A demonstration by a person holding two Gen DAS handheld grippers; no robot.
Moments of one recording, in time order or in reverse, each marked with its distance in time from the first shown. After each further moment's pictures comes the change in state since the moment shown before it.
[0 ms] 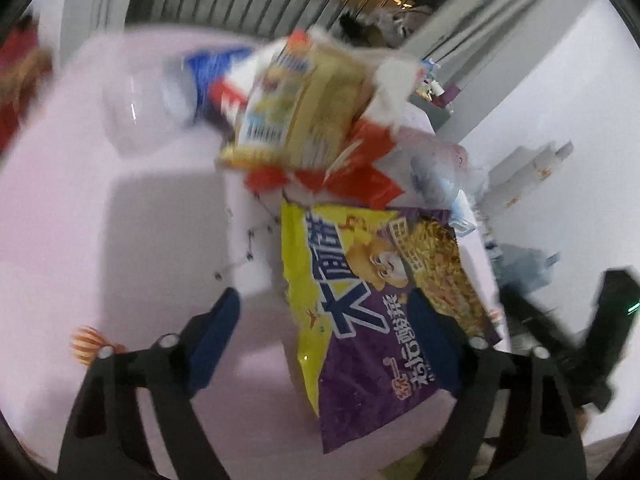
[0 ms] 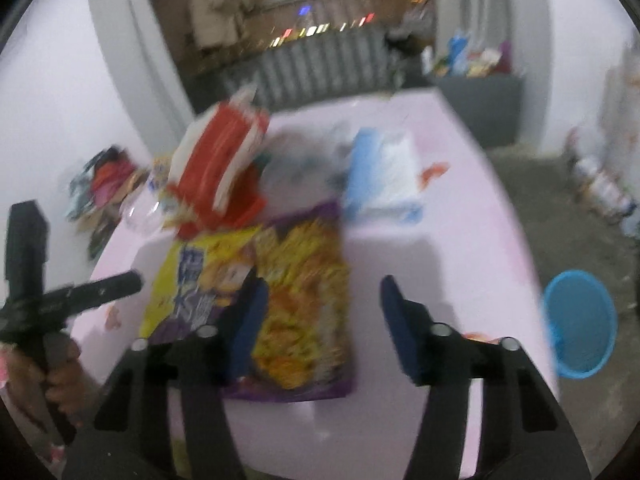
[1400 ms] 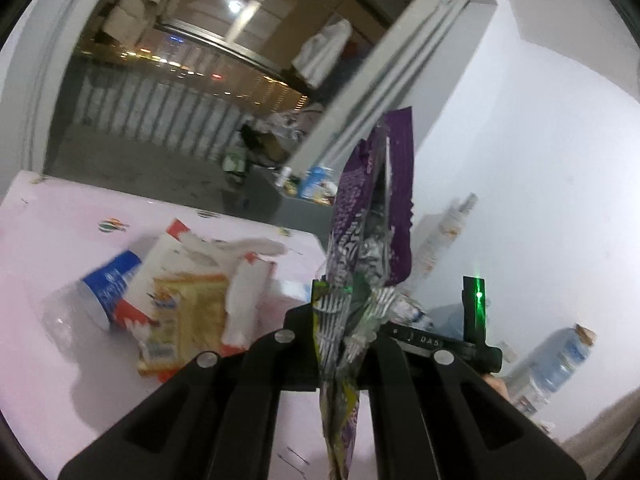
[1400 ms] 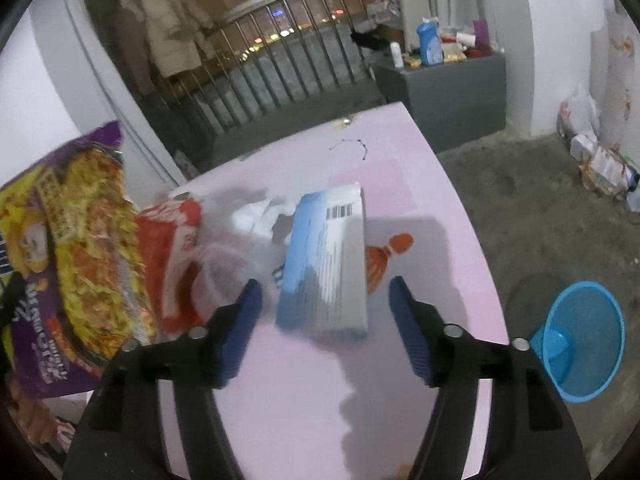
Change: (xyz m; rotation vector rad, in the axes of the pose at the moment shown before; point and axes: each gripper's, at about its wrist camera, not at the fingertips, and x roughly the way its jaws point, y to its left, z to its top) left arm -0.104 -0.070 0.056 0.226 -0.411 -0.257; right arm 0.050 -0.036 0.098 0.142 -0.036 -0.045
